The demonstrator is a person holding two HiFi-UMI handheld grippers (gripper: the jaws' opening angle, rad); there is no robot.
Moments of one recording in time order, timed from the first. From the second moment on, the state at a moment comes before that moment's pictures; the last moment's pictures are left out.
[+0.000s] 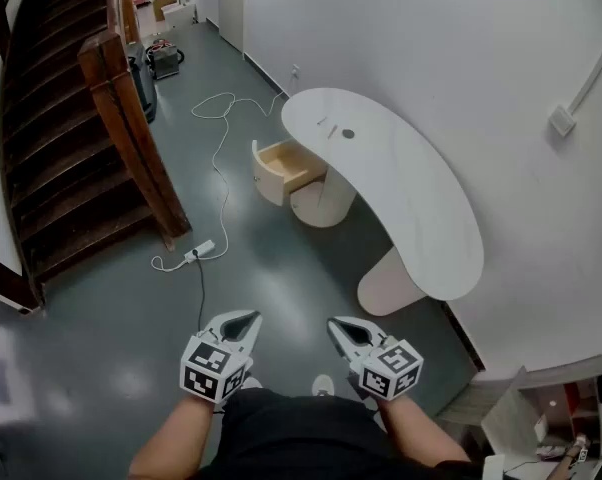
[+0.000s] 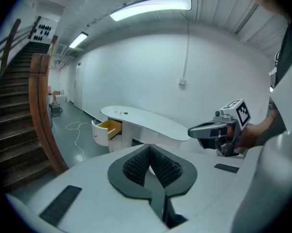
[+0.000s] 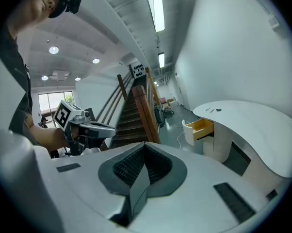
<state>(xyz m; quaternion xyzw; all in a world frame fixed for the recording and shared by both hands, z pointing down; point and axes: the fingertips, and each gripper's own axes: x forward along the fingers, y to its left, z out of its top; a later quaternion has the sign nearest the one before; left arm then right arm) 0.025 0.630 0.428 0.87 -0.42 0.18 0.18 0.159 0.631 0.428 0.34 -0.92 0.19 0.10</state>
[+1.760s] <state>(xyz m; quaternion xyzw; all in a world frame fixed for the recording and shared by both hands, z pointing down) -0.056 0.627 0.450 0.89 -0.36 0.20 0.18 0.052 0.641 0.443 0.36 -0.90 0.21 0.10</state>
